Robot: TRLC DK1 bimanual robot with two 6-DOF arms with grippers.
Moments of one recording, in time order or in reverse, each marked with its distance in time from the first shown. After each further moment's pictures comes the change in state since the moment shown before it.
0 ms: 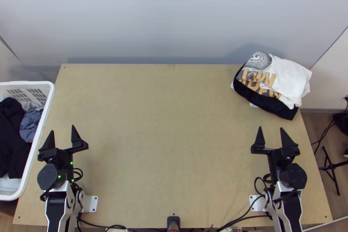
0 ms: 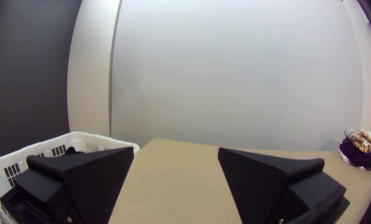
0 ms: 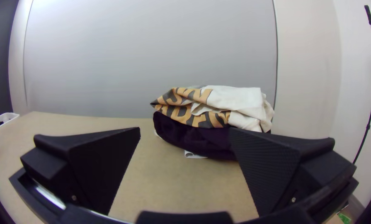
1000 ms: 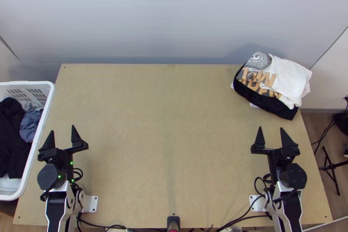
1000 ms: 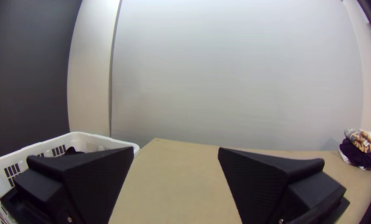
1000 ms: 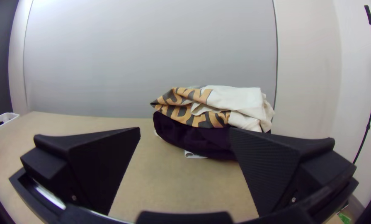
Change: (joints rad) left arm 0.000 0.000 0.000 0.000 0.000 0.000; right arm 0.000 0.000 0.000 0.000 0.000 0.000
